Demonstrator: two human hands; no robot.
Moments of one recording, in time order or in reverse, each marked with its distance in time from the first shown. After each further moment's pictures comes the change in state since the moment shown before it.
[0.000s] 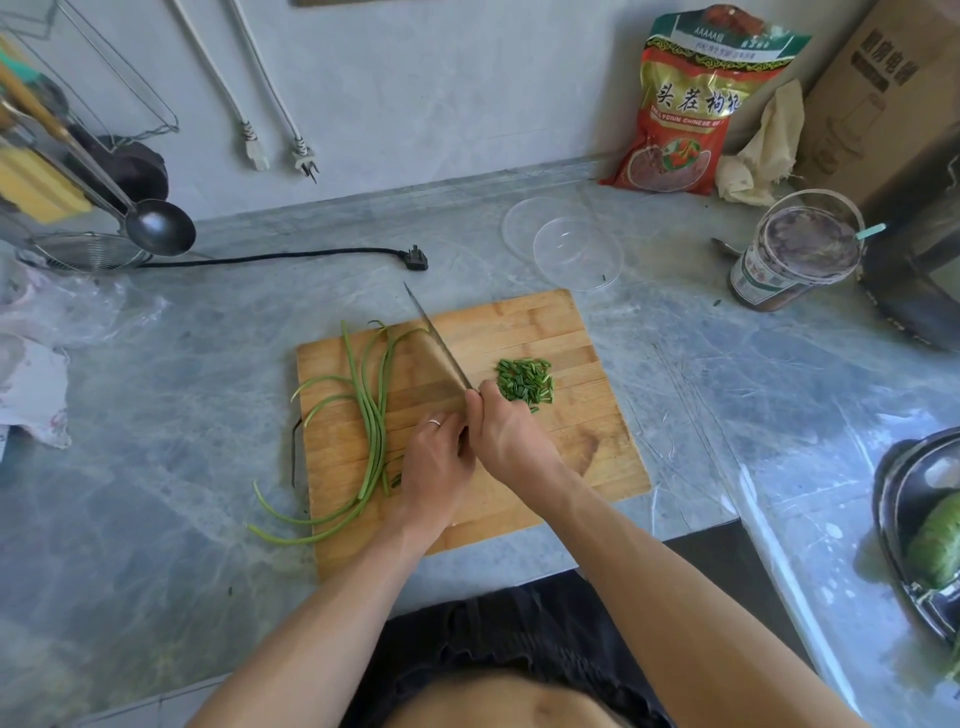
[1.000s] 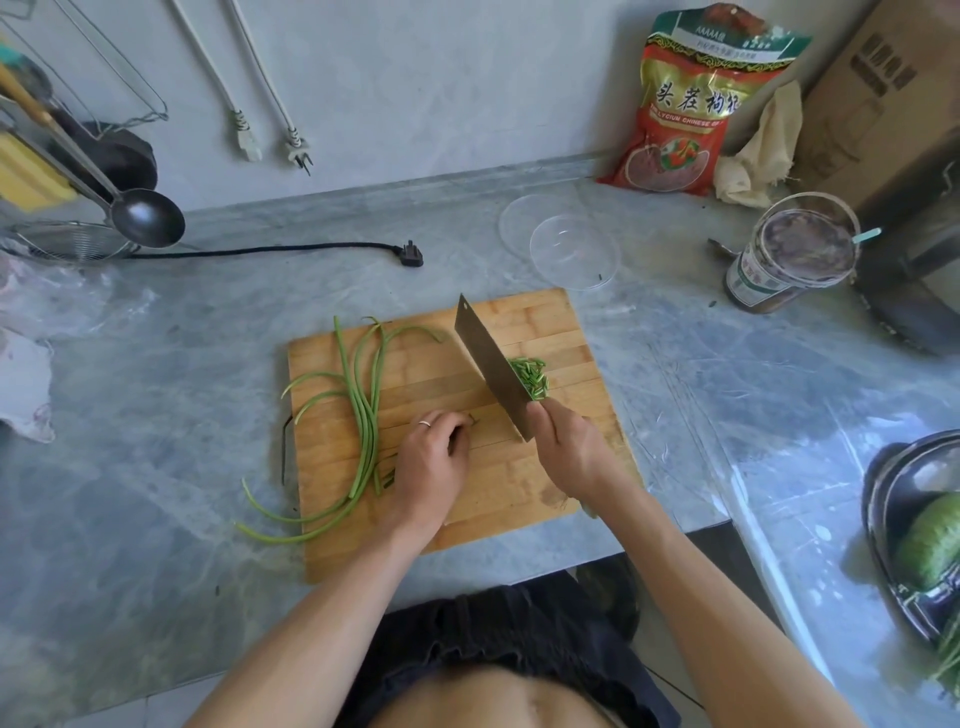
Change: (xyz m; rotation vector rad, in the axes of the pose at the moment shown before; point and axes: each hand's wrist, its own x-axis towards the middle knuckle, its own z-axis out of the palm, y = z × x) left_hand -0.001 -0.006 0.003 -0.082 0.020 0.091; right_hand -0.024 0.058 -0.037 0.215 0.055 -0.029
